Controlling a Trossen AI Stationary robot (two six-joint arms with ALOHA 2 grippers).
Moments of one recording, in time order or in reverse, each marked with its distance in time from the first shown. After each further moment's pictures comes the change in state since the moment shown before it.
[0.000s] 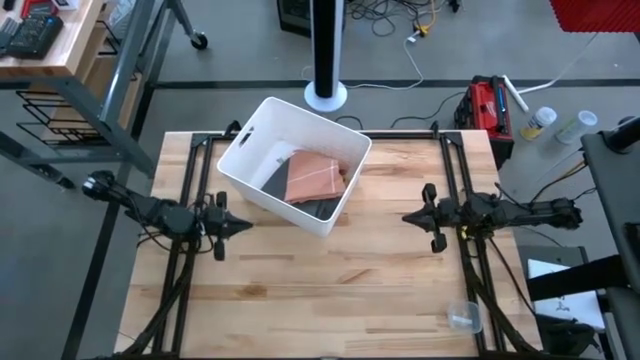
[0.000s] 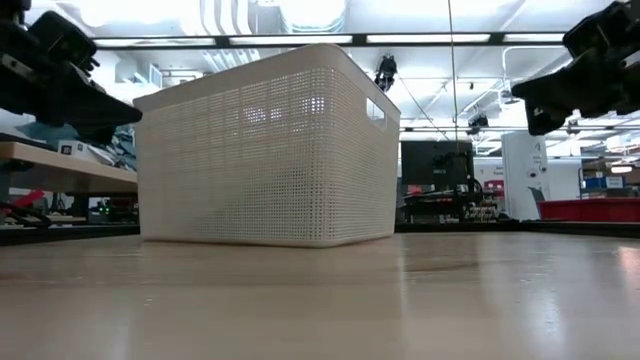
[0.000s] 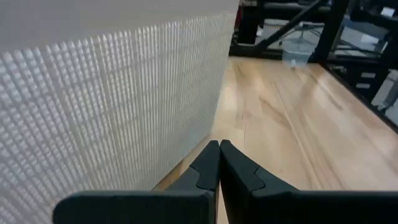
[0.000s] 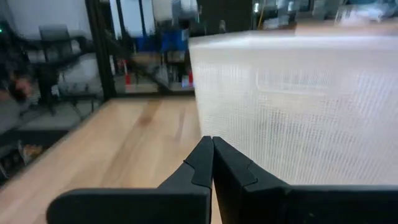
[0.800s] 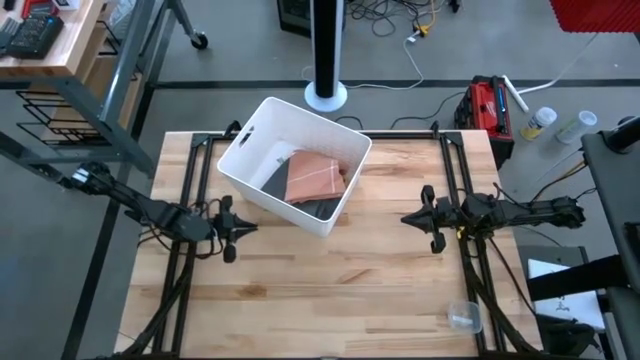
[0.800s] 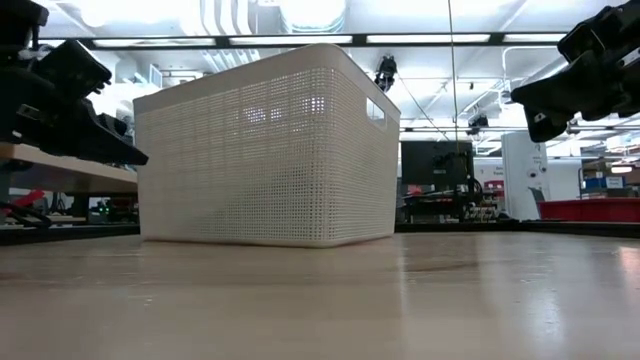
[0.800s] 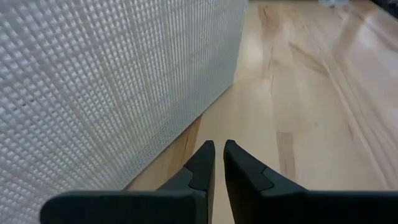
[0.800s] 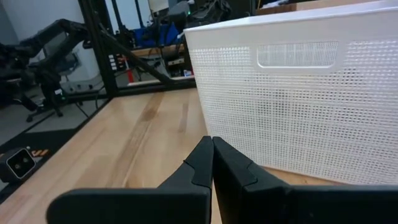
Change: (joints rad) left arm 0.001 0.296 0.003 0.070 -0.058 -0.044; right arm 0.000 0.039 0.000 -0.002 0.001 0.088
